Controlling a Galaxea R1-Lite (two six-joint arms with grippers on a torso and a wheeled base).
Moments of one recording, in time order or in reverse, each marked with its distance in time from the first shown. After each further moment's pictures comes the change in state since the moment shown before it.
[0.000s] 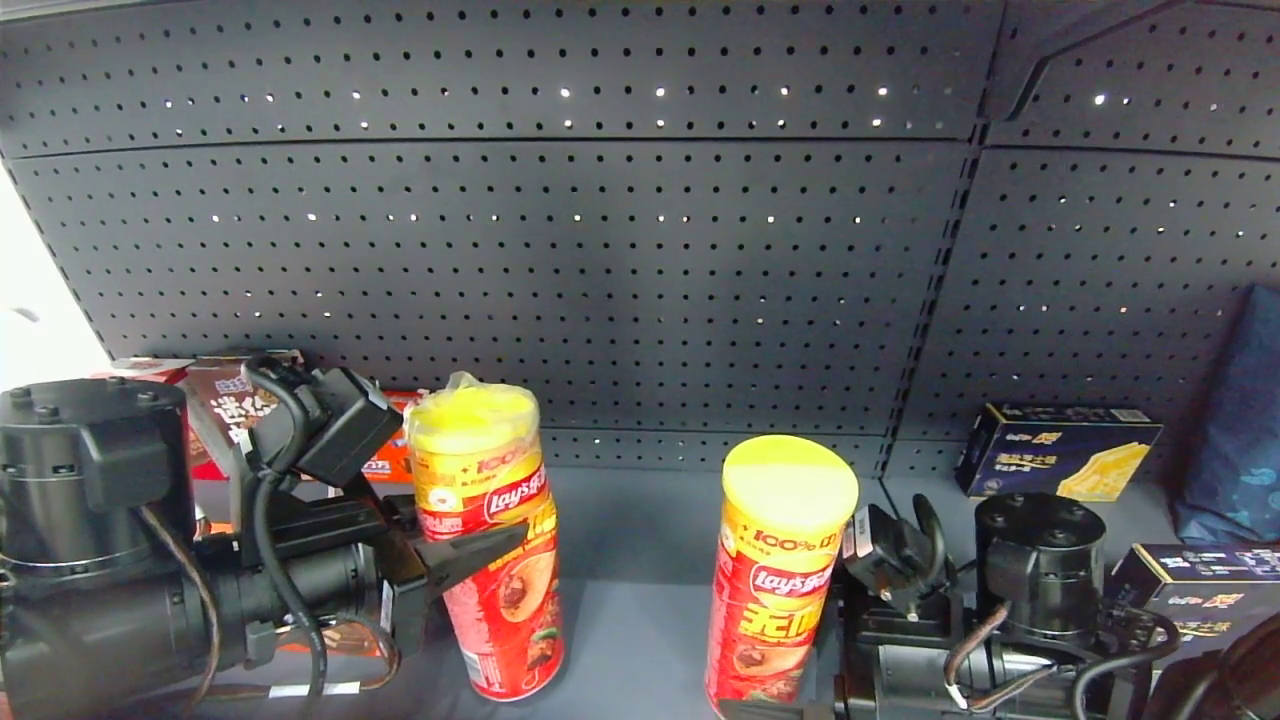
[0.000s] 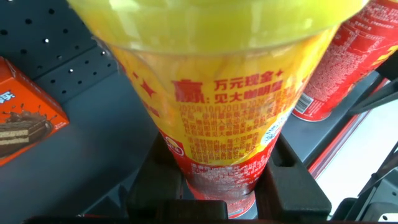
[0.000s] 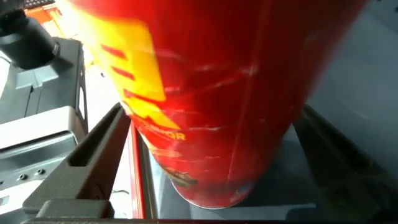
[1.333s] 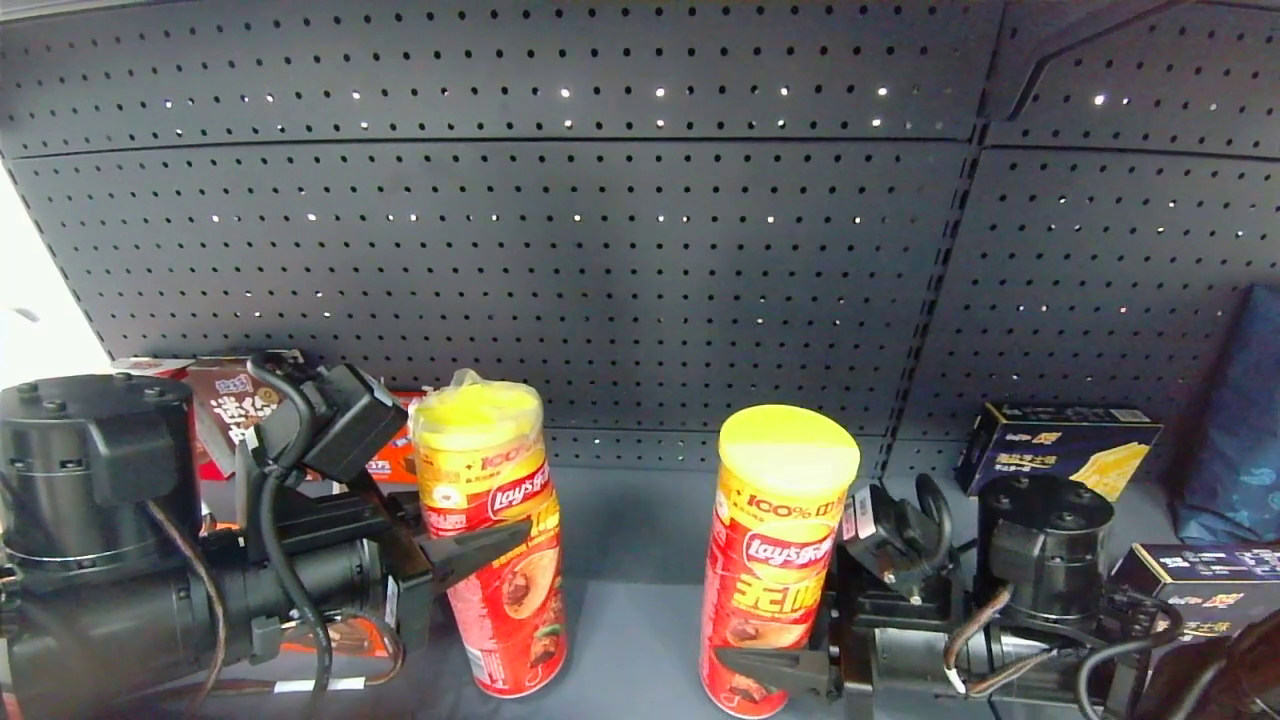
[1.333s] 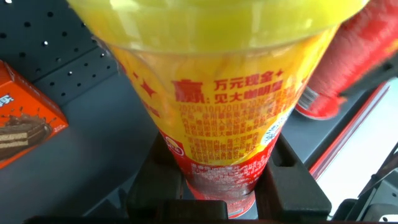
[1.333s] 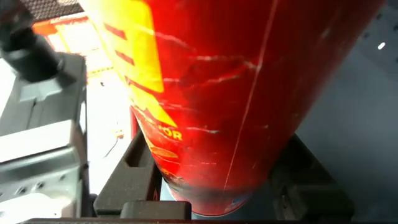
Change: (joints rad) left arm -0.002 0.008 -0.010 0.000 0.000 0.000; right arm 0.014 -0.024 -0.034 0.012 0.018 0.005
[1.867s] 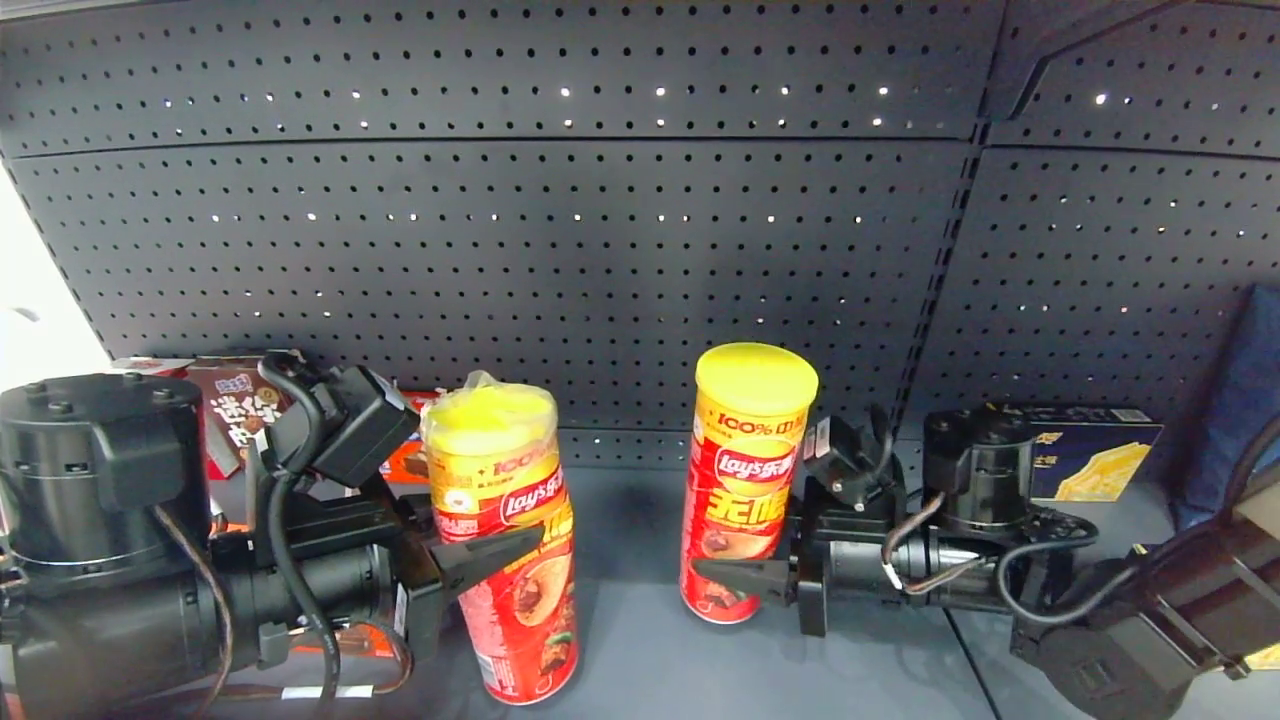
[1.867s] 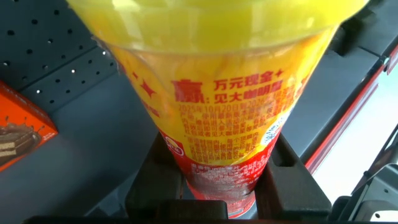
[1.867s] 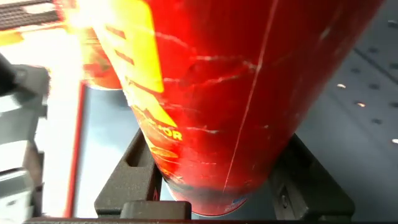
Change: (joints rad) left arm -0.032 0.003 -0.006 0.000 -0.003 0.001; right arm -0.065 0.083 -0.239 0.118 0.033 -0.034
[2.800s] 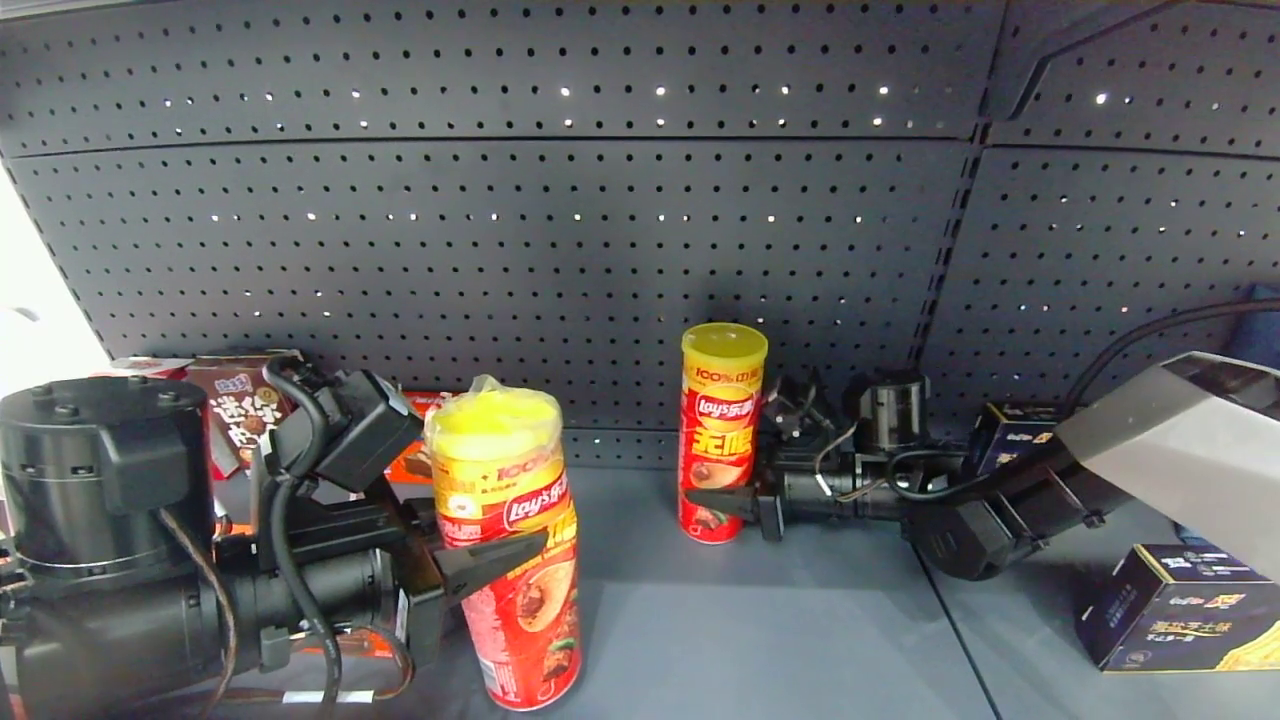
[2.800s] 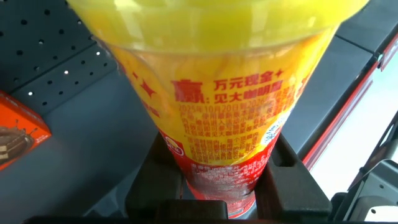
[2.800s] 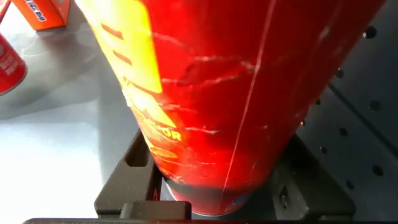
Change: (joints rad) left arm -0.003 0.004 0.003 -0.002 -0.019 0.004; right arm -0.135 0.271 -0.435 0.239 0.079 -0.041
